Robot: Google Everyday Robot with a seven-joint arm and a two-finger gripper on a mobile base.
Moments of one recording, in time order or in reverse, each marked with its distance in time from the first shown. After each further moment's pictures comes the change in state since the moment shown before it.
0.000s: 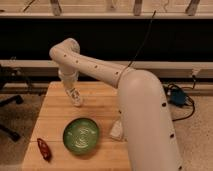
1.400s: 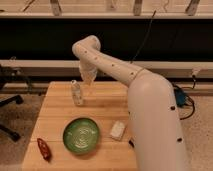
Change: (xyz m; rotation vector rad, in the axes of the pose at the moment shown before) arm 0.061 0.097 0.001 -0.066 0.035 0.275
